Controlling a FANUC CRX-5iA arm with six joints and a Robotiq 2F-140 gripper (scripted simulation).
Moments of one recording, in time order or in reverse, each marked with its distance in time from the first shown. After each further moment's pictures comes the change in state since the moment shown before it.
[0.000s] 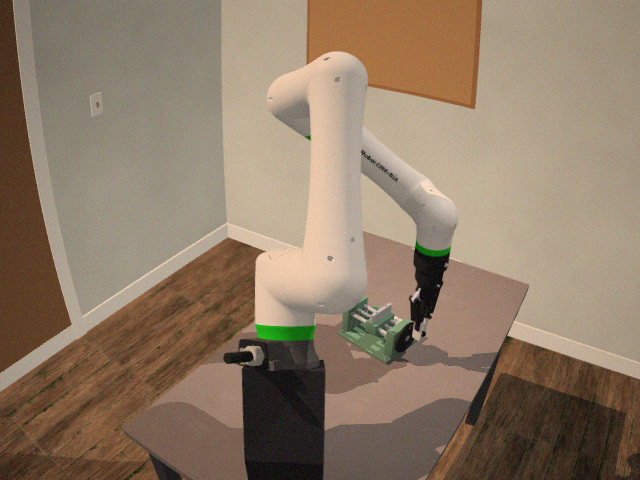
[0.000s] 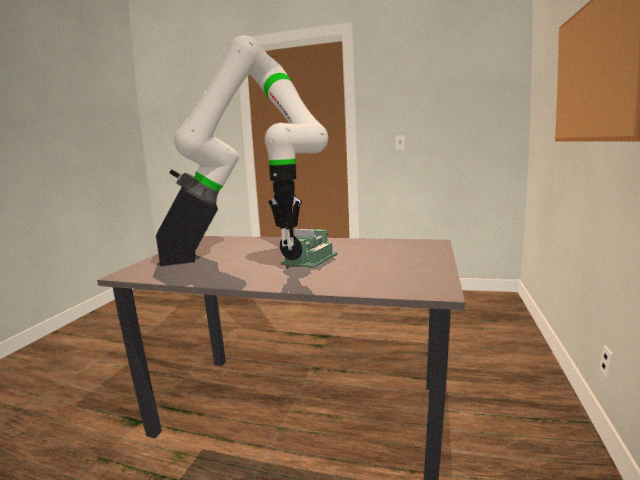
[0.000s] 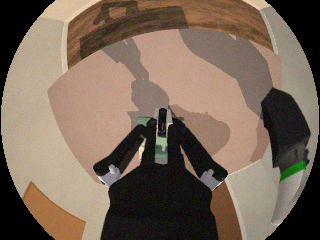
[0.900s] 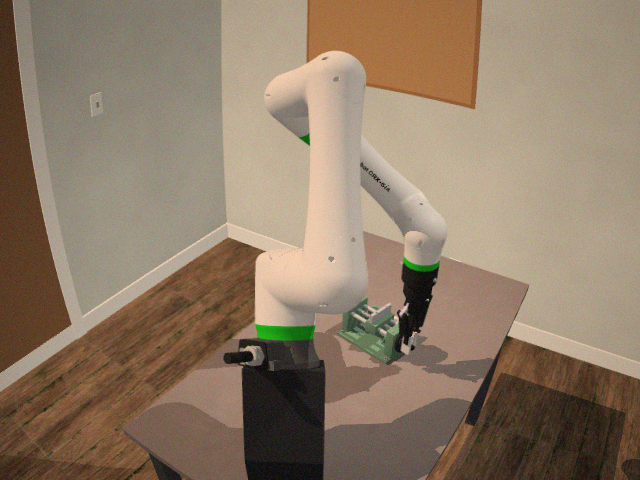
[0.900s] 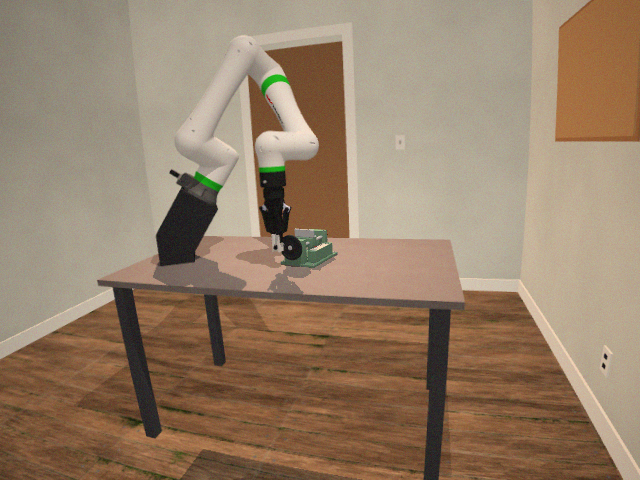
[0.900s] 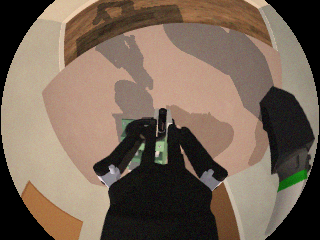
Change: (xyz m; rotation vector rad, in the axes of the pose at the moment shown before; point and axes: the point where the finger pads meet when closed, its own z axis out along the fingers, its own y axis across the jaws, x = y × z) arm 0.000 0.046 0.024 -0.001 0.000 0.000
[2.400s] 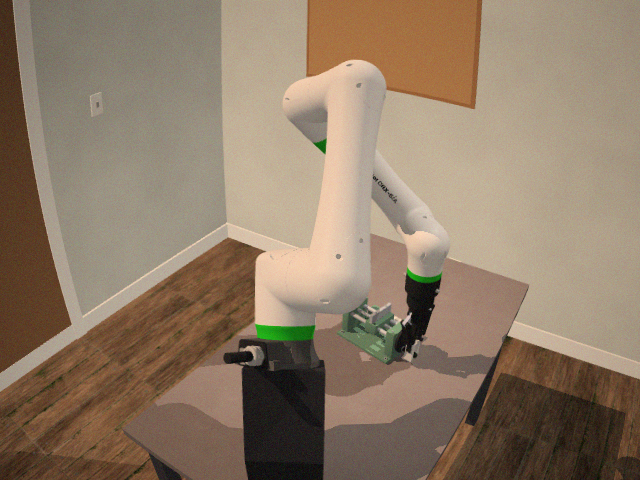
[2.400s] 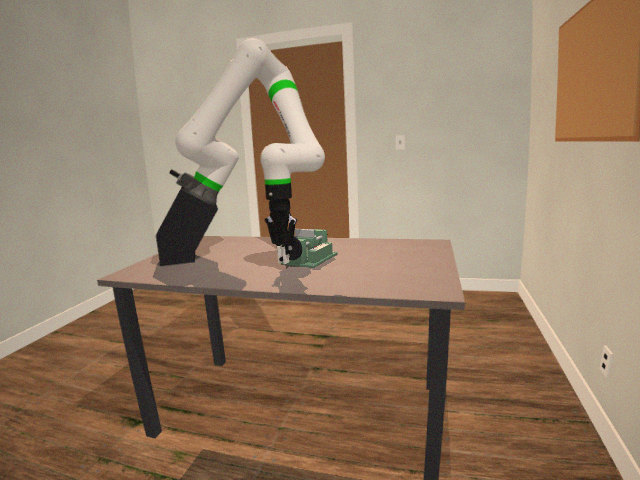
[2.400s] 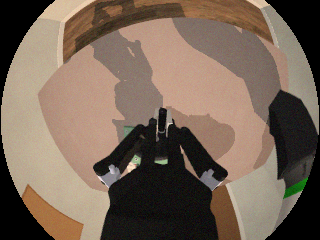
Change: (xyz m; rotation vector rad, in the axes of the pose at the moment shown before) arm 0.000 -0.021 0.043 0.000 0.000 0.000
